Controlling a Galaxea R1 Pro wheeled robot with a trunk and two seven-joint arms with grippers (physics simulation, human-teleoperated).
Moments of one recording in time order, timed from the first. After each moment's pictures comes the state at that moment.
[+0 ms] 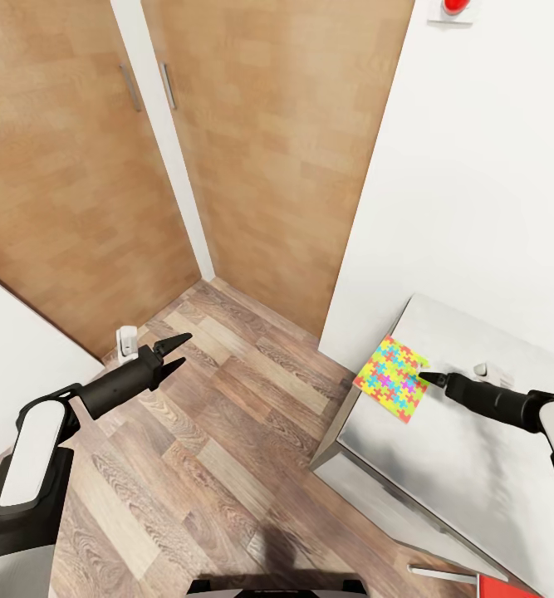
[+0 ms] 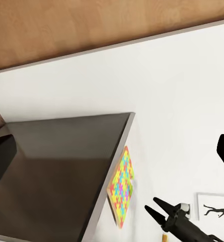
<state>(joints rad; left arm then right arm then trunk) -0.52 0.09 0.23 -1.56 1.23 0.99 -0.06 -0.50 -0.37 -0.24 -1.50 -0.89 1.04 -0.07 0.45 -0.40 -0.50</state>
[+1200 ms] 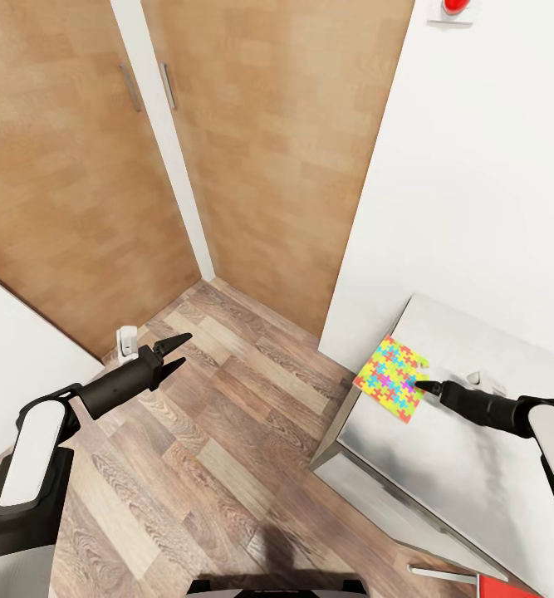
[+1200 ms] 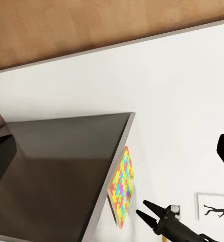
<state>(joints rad) -0.52 0.09 0.23 -1.56 1.23 0.99 -0.06 -0.51 -0.36 -0.23 -1.41 -0.88 1.04 -0.07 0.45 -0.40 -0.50</state>
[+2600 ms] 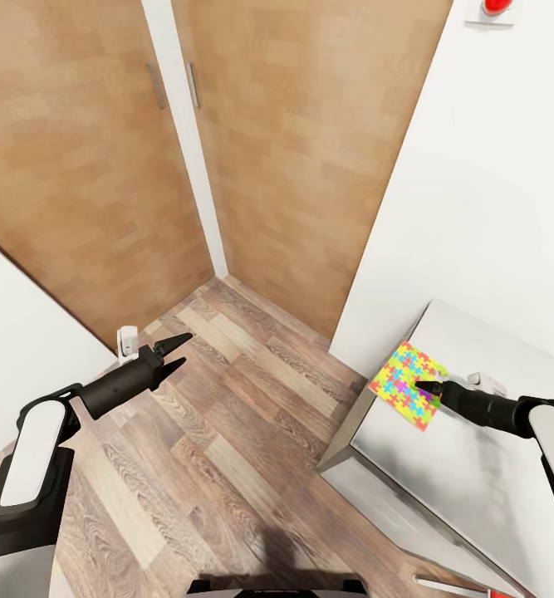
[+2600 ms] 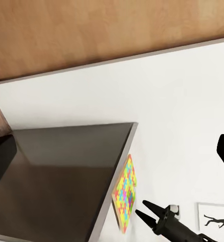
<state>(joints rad) -0.52 0.09 0.23 -1.56 1.23 0.99 -0.06 -0.51 -0.36 -0.23 -1.41 -0.88 1.04 -0.07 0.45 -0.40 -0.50</state>
